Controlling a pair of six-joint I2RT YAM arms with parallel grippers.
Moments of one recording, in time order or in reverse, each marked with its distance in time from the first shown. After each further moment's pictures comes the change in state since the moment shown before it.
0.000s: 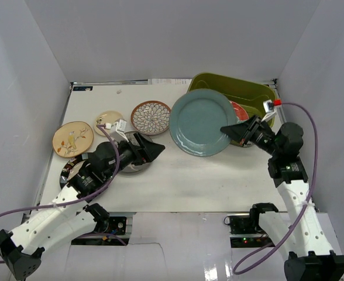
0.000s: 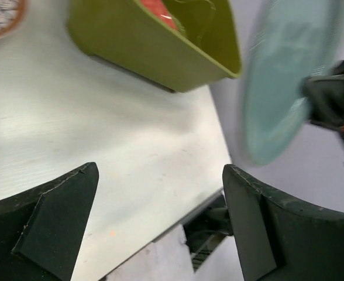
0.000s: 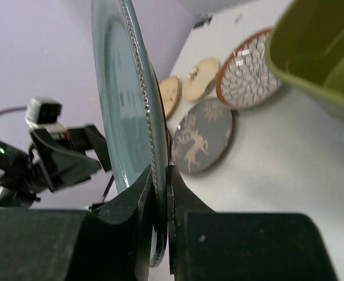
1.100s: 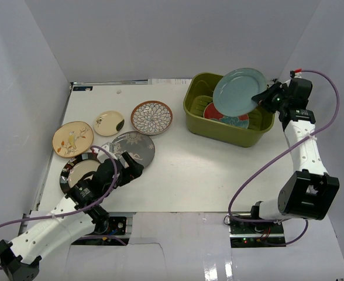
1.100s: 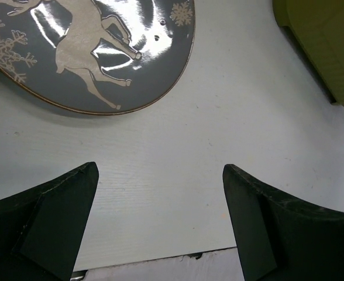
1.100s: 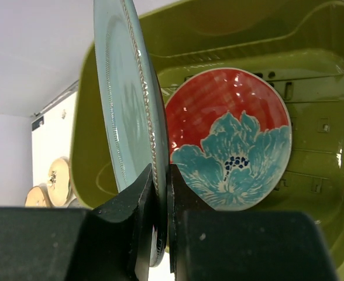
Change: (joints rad) left arm 0.000 -0.188 -0.182 -0.478 -0.345 -0.109; right arm -0.254 0.667 0.565 -0.277 0.386 -0.247
